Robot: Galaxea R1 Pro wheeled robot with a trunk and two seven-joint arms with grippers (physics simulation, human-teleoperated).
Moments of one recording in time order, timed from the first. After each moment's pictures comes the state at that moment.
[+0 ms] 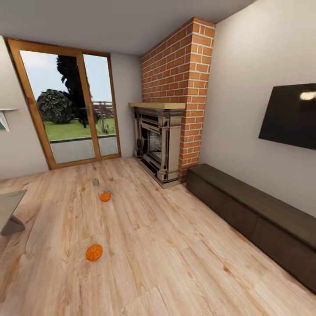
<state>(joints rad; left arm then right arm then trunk) 0.01 0.02 0.00 -0.02 0.00 -0.12 -0.01 -0.01 0.00 0.00 0.00 0.00 -0.09 0.00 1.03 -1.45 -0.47</state>
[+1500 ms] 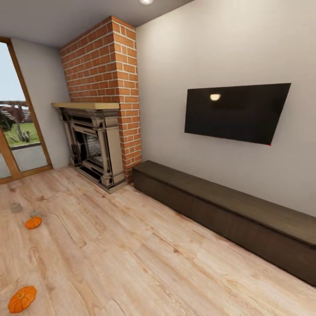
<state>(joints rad) 0.01 0.02 0.00 -0.02 0.00 -0.12 0.00 -0.01 0.00 0.00 0.00 -0.09 -0.13 0.06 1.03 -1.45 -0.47</state>
